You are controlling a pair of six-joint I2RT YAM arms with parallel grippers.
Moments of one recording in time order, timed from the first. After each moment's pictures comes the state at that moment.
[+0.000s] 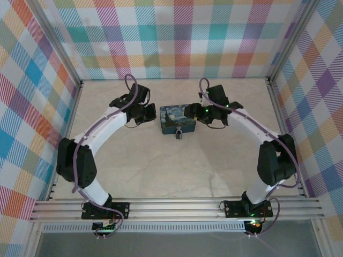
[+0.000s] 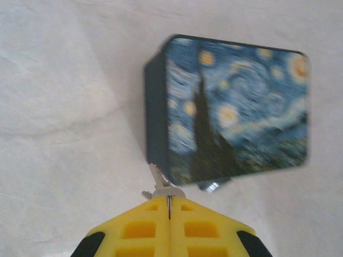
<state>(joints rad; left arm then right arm) -0.42 1.63 1.40 -0.72 0.14 -0.60 0.43 1.63 1.26 -0.45 -0.48 0.59</state>
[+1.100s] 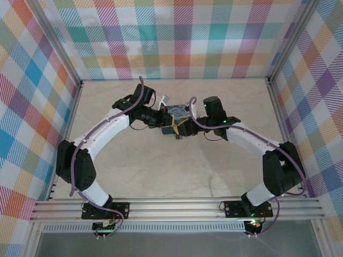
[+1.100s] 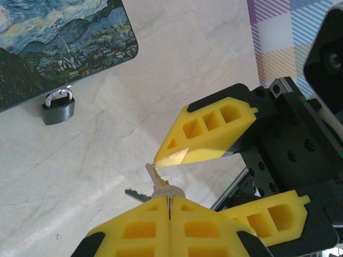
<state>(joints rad) -0.50 1.63 1.43 -0.72 0.62 -0.47 0.51 1.53 1.04 -0.17 -0.78 0.11</state>
